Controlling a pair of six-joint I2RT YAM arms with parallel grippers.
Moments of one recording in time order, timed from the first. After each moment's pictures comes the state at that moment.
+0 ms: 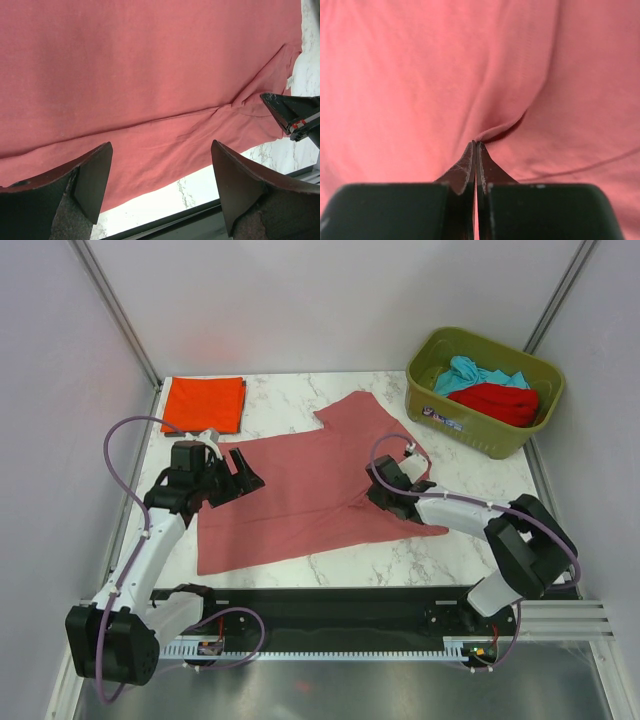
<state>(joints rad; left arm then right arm) -0.12 1.02 0.81 -0.54 0.27 -0.51 0.66 1.54 0.79 -0.16 0.41 1.21</state>
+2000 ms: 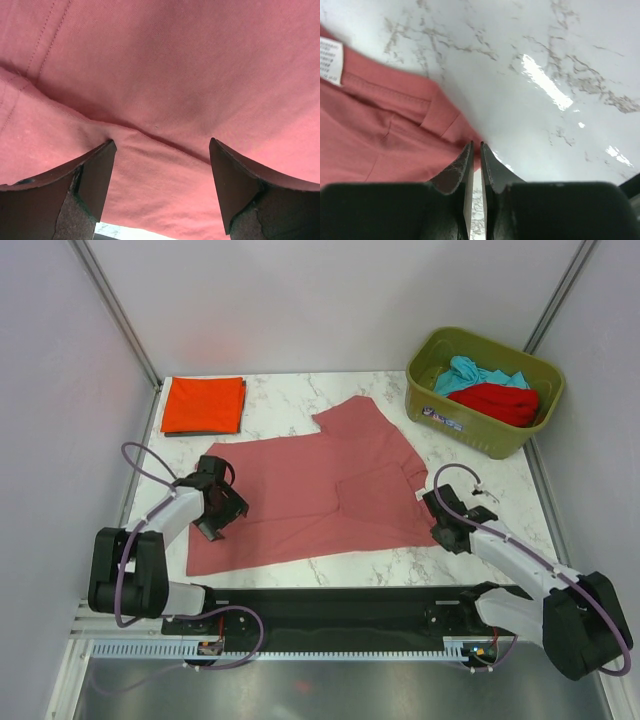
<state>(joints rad) -0.11 1.37 0.71 -0.61 -0.12 -0.88 0.41 1.10 0.53 -0.68 0.47 1.18</state>
